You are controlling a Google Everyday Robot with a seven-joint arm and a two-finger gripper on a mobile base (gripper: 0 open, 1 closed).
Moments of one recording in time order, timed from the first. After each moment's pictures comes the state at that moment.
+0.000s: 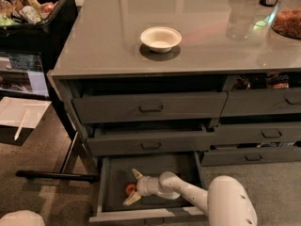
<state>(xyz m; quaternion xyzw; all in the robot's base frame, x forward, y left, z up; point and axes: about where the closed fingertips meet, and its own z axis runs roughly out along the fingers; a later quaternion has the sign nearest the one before) 0.579 0.103 0.145 -0.55 0.67 0.30 0.41</state>
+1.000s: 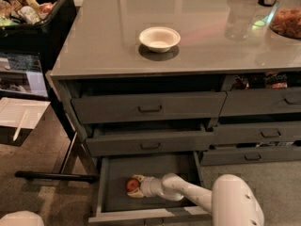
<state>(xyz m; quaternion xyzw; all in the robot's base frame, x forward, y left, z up) 0.581 0.081 0.140 -0.54 0.70 0.26 0.40</state>
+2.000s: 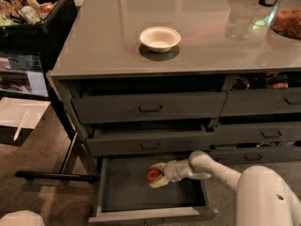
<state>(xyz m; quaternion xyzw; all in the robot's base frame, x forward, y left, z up) 0.582 -0.025 0.252 -0.56 0.67 0.33 0.35</state>
